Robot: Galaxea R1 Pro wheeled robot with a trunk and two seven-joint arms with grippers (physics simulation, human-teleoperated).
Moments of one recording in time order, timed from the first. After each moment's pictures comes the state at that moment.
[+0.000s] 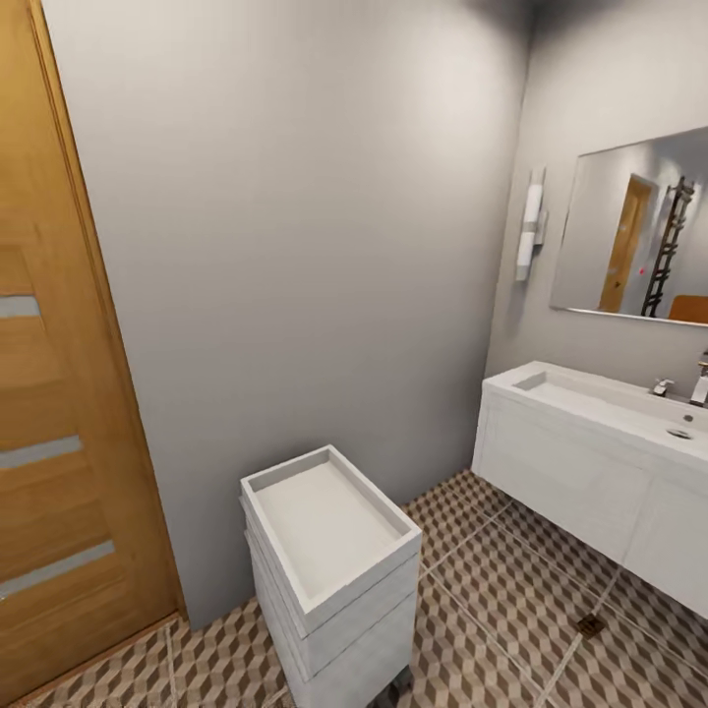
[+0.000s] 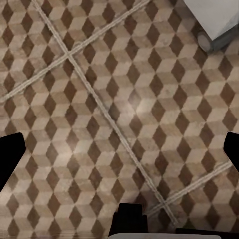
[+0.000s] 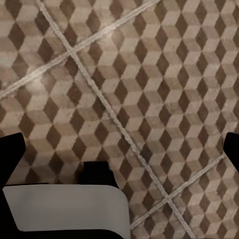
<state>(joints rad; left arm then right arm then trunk) -0.30 -0.01 -0.12 0.00 0.10 -0.13 0.12 -0.25 0.05 -0.12 0.03 0.22 -0.07 -0.24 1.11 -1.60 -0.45</state>
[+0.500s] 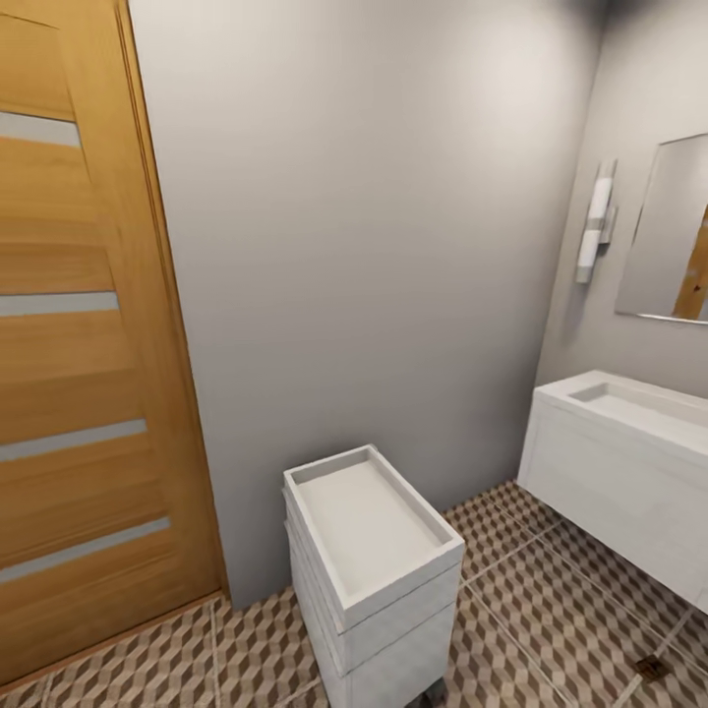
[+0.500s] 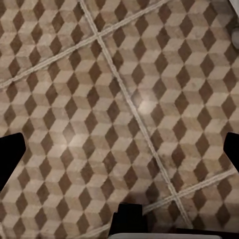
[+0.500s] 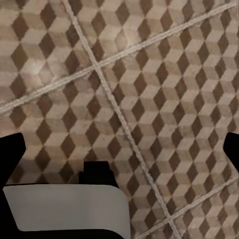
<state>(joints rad) -0.30 -0.01 -0.12 -0.01 0.10 -0.13 0.12 -0.25 0.05 -0.12 0.03 0.22 -0.07 -0.24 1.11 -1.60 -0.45</state>
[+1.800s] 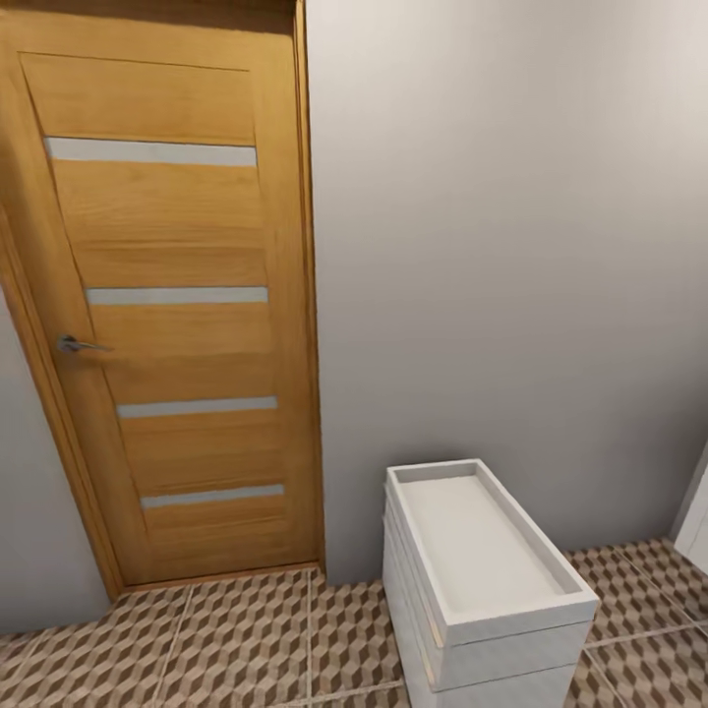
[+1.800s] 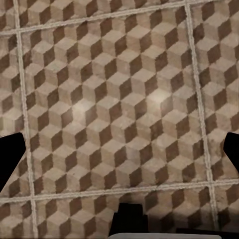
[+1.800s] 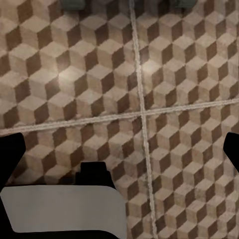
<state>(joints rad) -0.30 -0.01 -0.12 0.00 0.10 -0.13 0.12 -0.25 0.05 -0.12 0.03 0.22 -0.07 -0.24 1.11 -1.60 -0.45</state>
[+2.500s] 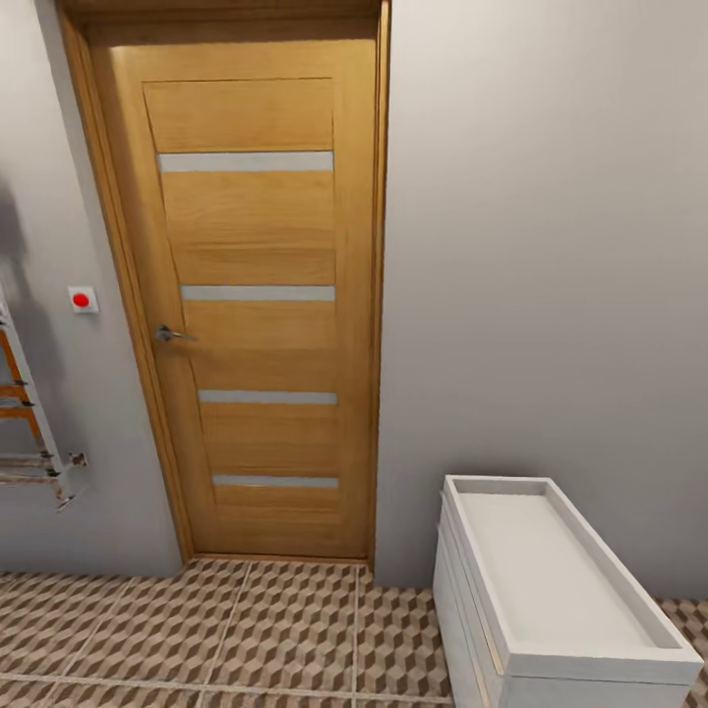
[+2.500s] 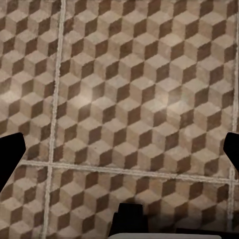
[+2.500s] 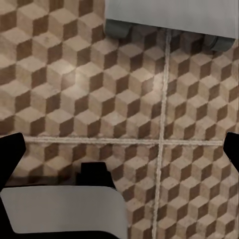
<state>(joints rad) -0.30 -0.01 -0.12 -0.01 0.10 -0.13 0.12 -0.25 0.05 -0.12 0.03 0.21 -0.08 -0.24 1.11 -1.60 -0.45</state>
